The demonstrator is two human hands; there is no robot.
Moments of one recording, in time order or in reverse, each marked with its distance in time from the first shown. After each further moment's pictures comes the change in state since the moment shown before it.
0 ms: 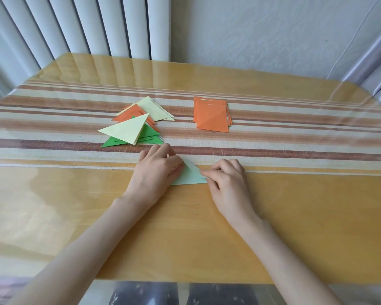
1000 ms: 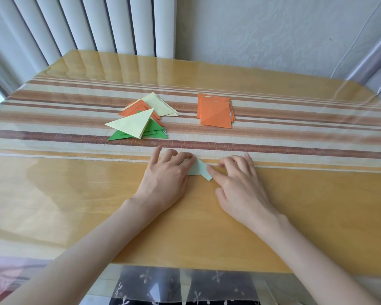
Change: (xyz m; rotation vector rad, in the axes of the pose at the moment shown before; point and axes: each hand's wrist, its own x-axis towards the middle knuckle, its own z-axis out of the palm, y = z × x) left_hand -0.014 0.027 -0.009 0.219 -0.216 0.059; right_hand -0.010 0.001 -0.034 -0.359 -0.335 -0.152
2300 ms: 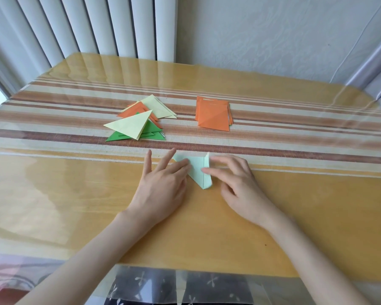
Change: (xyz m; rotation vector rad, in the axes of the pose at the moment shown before) left_hand -0.017 0.009 0.002 -0.017 0.029 -0.040; right_hand -0.003 0.021 -0.005 0.478 -0.070 -0.029
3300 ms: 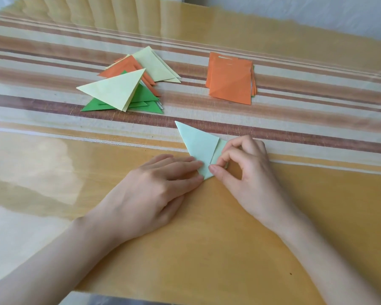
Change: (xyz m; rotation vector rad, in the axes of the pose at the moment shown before) left_hand -0.003 -0.014 -0.002 -0.356 -0.059 0.316; right_hand 0.026 0.005 0.016 0.184 0.057 0.159
